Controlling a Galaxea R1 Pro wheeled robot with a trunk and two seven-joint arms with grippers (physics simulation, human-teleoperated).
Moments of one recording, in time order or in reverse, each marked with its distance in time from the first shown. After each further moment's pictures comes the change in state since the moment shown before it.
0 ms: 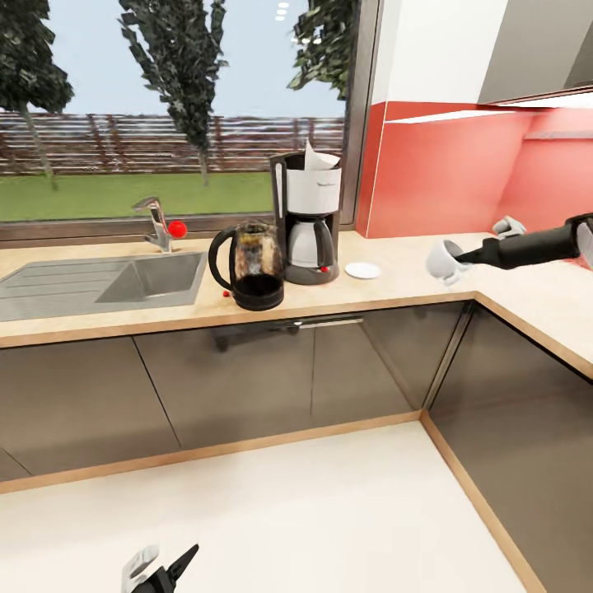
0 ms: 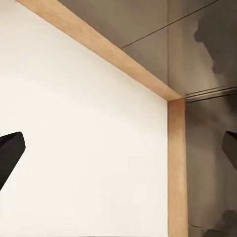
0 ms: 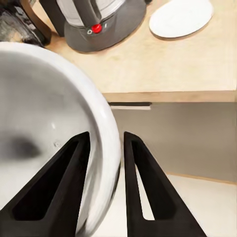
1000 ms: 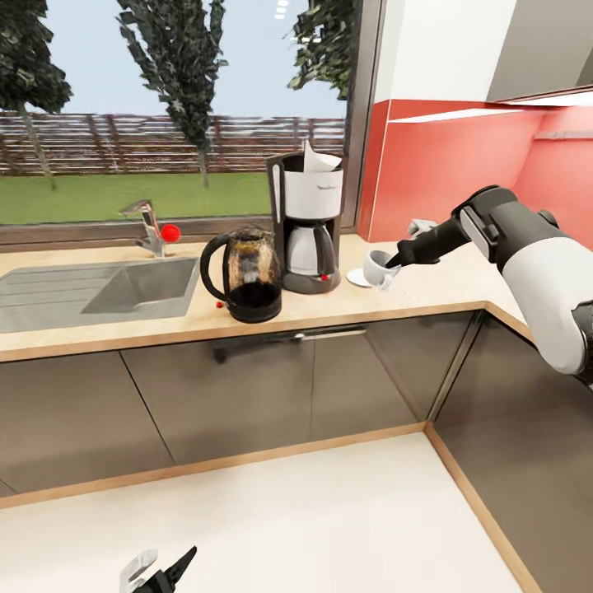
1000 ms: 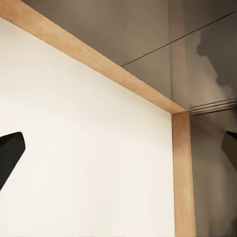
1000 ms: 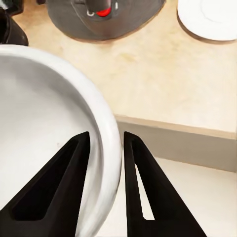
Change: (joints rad) left arm 0.000 -0.002 0.000 0.026 0.002 -0.068 0.002; right arm -0.182 0.368 -0.011 0.315 0.278 0.003 -0.185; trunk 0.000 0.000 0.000
